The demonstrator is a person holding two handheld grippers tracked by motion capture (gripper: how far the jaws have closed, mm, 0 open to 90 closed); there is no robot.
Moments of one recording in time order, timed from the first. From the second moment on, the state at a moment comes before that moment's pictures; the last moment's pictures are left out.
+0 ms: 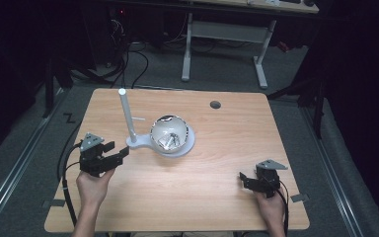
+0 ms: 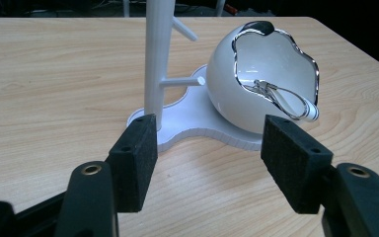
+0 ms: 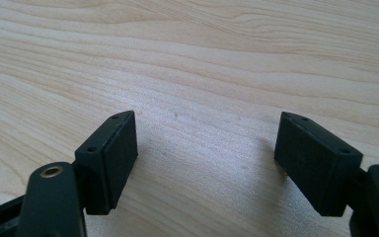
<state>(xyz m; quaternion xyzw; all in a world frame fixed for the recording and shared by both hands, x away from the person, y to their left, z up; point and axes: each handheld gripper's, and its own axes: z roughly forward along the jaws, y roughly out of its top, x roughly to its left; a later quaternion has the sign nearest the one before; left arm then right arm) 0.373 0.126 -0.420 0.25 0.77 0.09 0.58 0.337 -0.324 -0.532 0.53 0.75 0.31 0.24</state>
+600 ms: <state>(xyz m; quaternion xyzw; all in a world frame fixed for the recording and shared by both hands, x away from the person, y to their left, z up) 0.365 0.129 -0.431 0.25 0.78 0.08 0.57 0.337 -0.324 -0.532 0.53 0.75 0.31 0.24</state>
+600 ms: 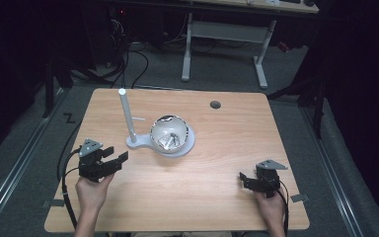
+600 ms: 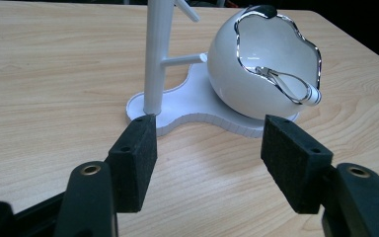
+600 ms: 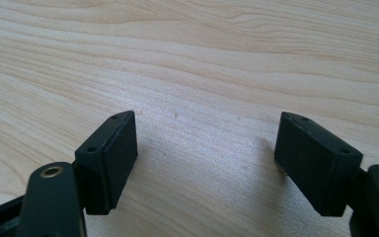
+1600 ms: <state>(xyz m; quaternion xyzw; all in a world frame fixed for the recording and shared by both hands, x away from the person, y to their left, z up) 0.357 0.130 -0.449 0.24 0.80 0.06 0.55 0.337 -0.324 -0.532 0.53 0.75 0.31 0.23</state>
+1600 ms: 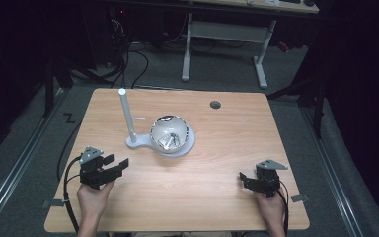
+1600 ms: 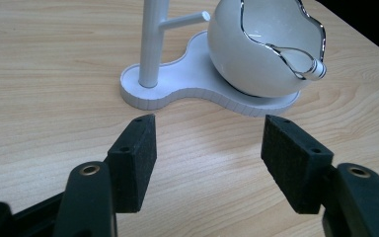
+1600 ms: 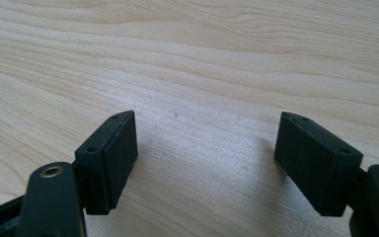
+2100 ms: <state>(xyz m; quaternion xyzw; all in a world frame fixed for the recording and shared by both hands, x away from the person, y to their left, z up) 0.356 0.127 -0.462 0.24 0.80 0.06 0.54 0.337 -0.324 -0.532 0.53 0.75 0.31 0.24</state>
